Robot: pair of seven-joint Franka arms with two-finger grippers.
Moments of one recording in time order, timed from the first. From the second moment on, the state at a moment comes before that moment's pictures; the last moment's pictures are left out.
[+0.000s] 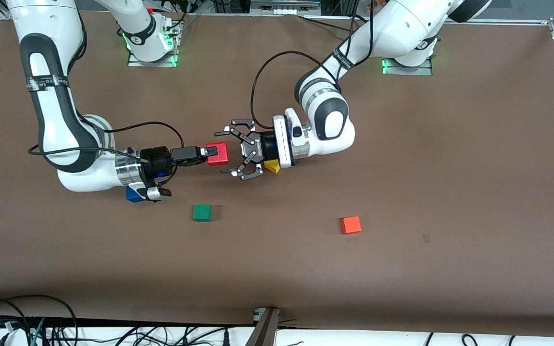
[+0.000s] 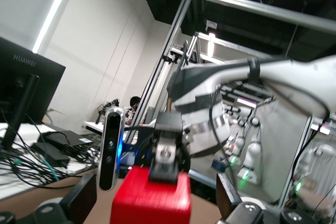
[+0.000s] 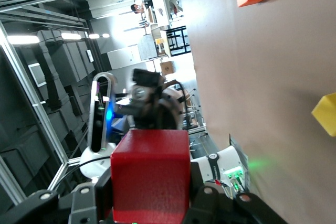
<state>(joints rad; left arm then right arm) -0.42 0.71 -0.35 -1.51 -2.26 2.26 2.20 0.21 0.53 -0.06 -1.71 1.47 1.56 -0.44</state>
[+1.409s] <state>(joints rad) -0.15 0.52 -0.33 -1.57 -0.85 2.00 1.07 0.20 0.52 -0.19 -1.61 0.24 1.89 -0.41</state>
